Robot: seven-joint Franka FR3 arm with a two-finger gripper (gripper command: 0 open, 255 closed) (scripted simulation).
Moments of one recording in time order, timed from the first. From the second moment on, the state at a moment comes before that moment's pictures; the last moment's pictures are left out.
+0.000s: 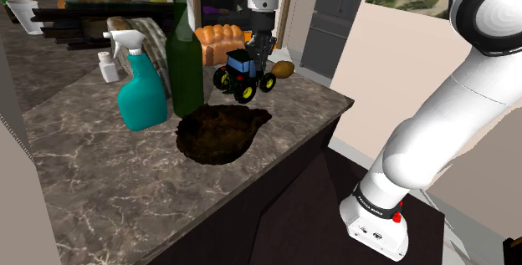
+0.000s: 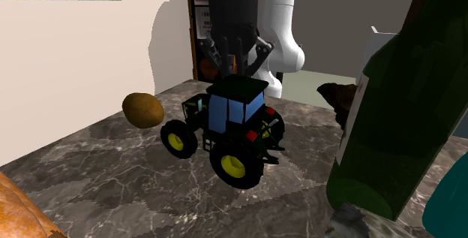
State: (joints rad) arm 0.00 -0.14 0.11 -1.88 0.01 1.63 0.09
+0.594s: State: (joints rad) arm 0.00 -0.13 0.11 -1.79 0.01 1.55 0.09
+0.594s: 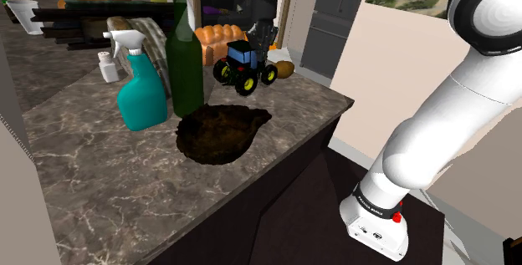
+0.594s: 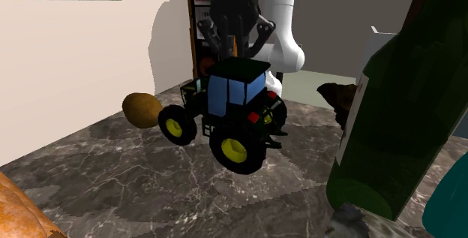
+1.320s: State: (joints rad) arm 0.00 -0.09 0.11 -1.60 0.01 1.40 0.09
